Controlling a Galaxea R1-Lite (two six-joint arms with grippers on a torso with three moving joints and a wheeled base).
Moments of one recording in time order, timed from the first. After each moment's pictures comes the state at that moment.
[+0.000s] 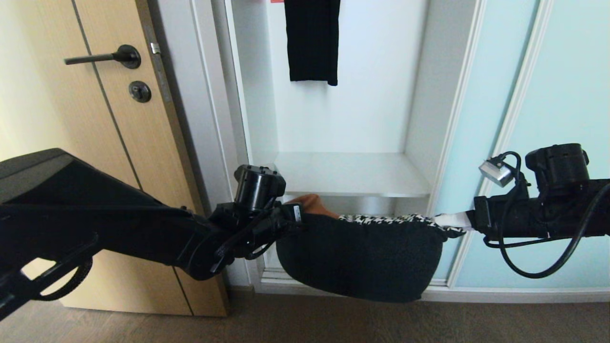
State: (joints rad) left arm -0.56 2.04 -1.08 -0.55 0.20 -0.39; right arm 0.03 1.75 -0.99 -0.10 0.77 0.27
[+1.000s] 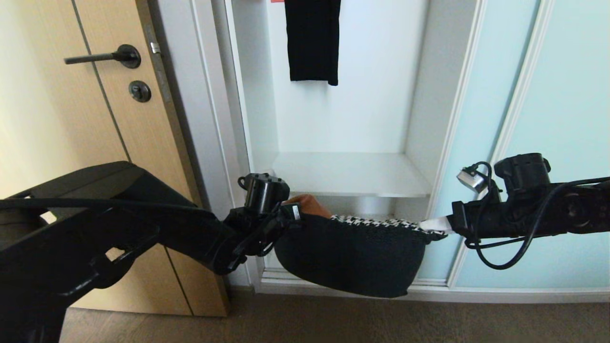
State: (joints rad) left arm -0.52 2.18 -1.15 -0.65 0.27 -0.41; right arm 0.05 1.90 -1.07 -0.10 0.77 0.27
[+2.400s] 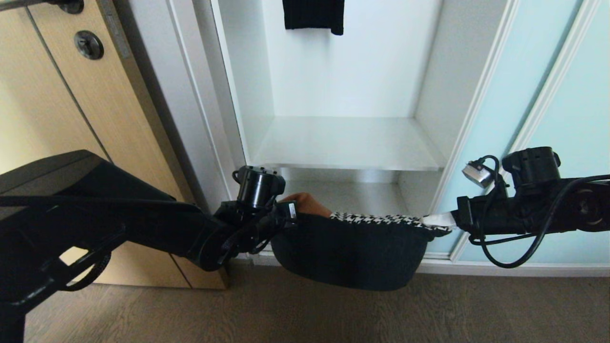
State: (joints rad) left arm -0.53 2.10 -1.13 -0.54 0.27 -0.40; right arm 0.05 1.85 -1.07 -0.09 0.77 0.28
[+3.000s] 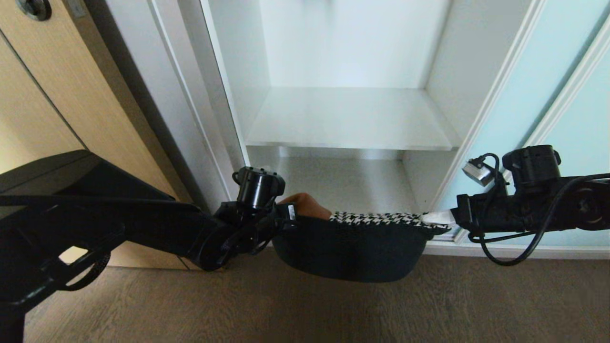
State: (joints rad) left arm -0.53 2.10 -1.13 -0.52 0.26 -0.40; right arm 0.05 1.85 -1.08 -0.10 0.77 0.28
